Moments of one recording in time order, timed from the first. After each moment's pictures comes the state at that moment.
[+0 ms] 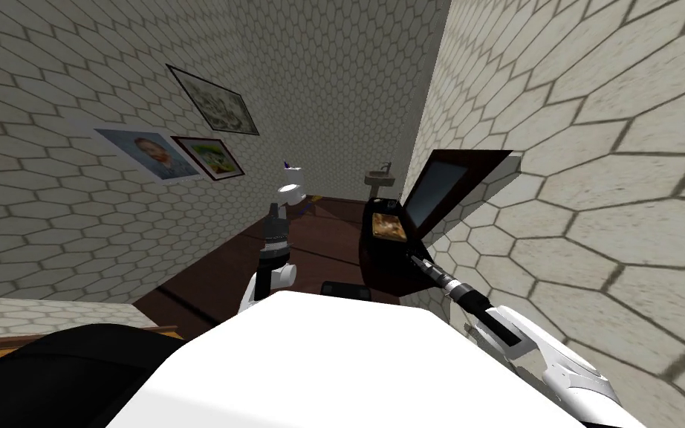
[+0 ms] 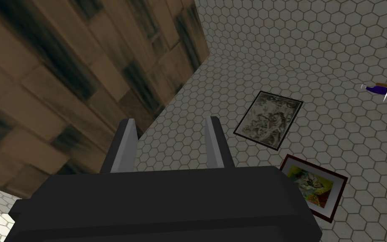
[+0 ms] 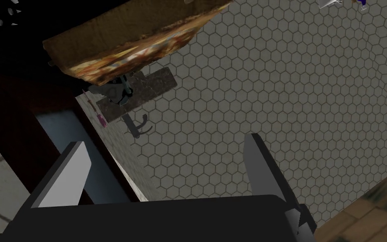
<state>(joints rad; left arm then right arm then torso) 0.48 -0.04 0.05 -2.28 -0.07 -0.49 0.00 0.49 -0.87 0.01 -1.48 0.40 -0.49 -0.02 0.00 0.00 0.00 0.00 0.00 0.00</state>
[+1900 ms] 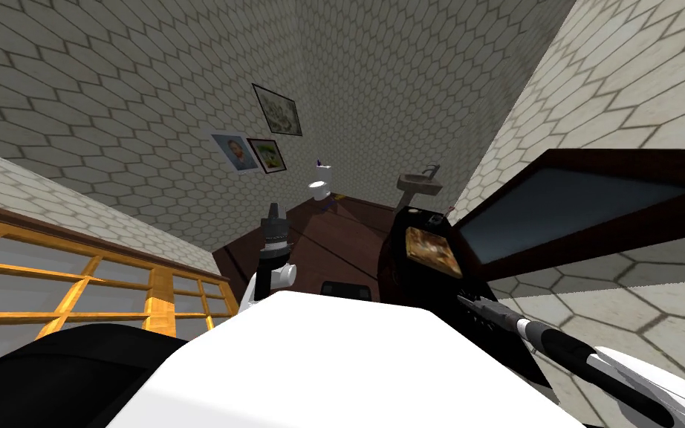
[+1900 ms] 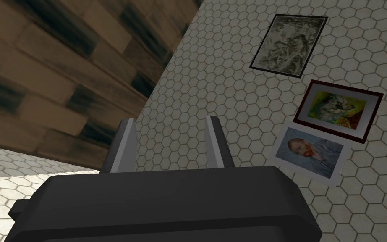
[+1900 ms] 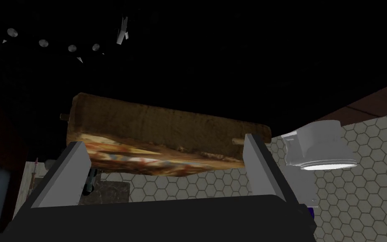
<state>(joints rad) 0.48 -0.04 0.05 -2.28 -0.07 -0.49 0.00 0.43 -1.16 0.21 -0.90 0.52 -0.61 0.13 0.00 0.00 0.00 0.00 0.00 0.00</state>
